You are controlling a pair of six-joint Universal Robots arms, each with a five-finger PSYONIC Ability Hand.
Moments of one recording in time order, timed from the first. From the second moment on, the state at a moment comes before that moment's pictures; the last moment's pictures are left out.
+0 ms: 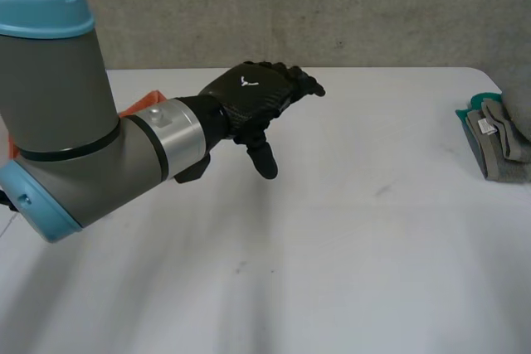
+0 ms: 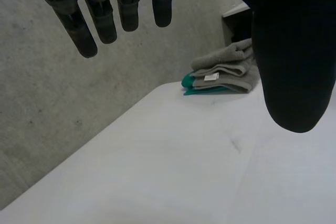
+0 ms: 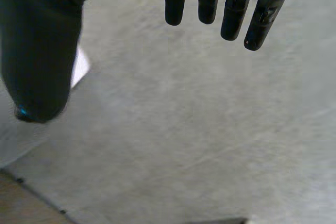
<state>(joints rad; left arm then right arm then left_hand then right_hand) 4.14 -1.98 -1.11 2.90 -1.15 3.35 1.22 -0.97 0.75 0.20 1.32 2.37 0.22 0.22 0.22 0.22 0.05 0.21 0.22 0.21 0.23 0.06</state>
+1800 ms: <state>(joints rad) 3.99 -2.12 -1.30 3.13 -1.27 3.25 1.84 -1.38 1.75 -0.23 1.40 2.72 0.23 0.30 0.31 0.29 0.11 0.21 0.22 0.21 0.23 0.05</state>
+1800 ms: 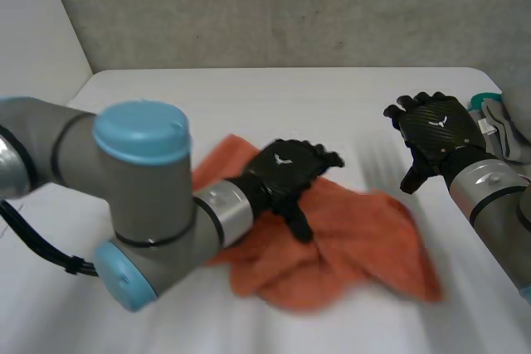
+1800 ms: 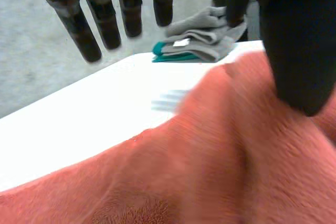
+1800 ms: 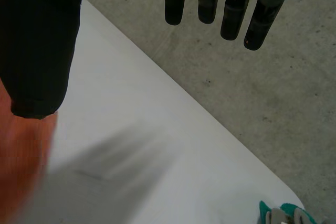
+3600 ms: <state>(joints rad) 4.31 -2.08 -1.38 3.31 -1.73 3.40 1.96 -0.90 1.03 -0.02 1.53 2.46 1.15 1.20 1.19 1.20 0.97 0.20 0.22 0.21 0.23 0.06</state>
